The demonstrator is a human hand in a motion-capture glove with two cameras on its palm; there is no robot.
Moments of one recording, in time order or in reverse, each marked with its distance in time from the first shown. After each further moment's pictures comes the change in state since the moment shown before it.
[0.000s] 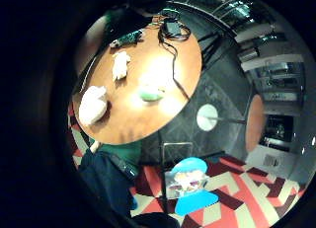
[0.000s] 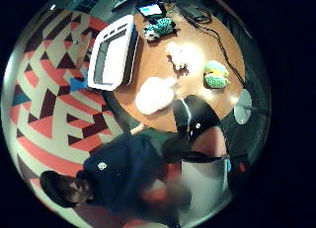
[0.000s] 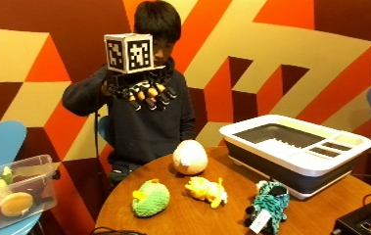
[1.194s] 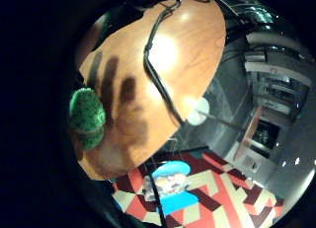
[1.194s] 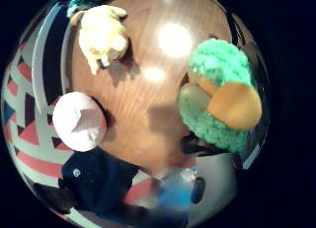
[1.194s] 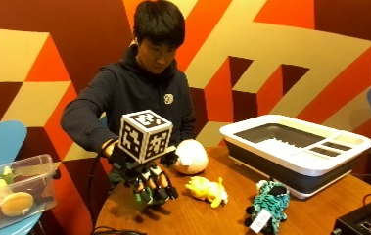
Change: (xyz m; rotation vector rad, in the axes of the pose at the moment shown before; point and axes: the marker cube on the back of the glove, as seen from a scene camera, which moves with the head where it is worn) arm 0.069 -0.094 0.165 -0.192 0.137 -0.057
